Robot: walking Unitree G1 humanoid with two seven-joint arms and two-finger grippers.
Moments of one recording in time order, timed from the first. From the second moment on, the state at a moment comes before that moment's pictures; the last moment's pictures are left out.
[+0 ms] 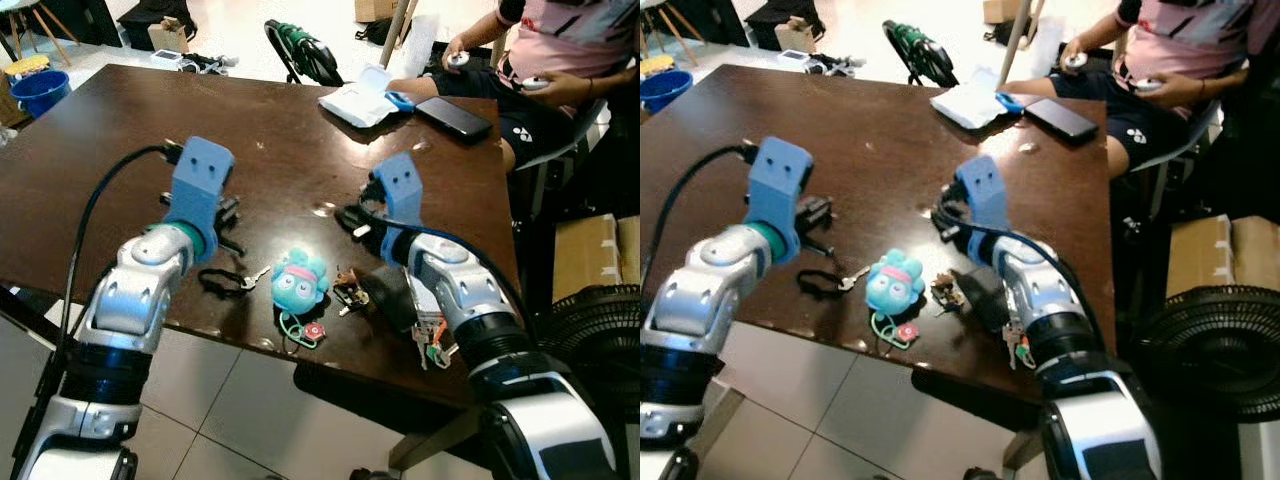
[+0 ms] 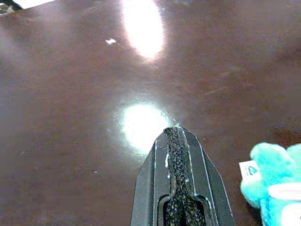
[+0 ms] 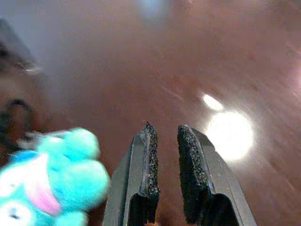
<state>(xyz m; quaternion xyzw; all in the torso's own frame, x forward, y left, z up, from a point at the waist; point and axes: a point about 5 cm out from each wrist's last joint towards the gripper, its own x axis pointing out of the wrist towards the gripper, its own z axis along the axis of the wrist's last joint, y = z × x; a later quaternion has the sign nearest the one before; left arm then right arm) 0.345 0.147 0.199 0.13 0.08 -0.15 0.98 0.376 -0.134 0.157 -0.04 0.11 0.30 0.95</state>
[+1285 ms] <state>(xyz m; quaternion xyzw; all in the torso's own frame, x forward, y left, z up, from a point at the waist) 0.339 0.136 0.194 0.14 0.10 -0.19 0.97 0.288 -0.190 0.159 -0.07 0.08 0.40 0.91</state>
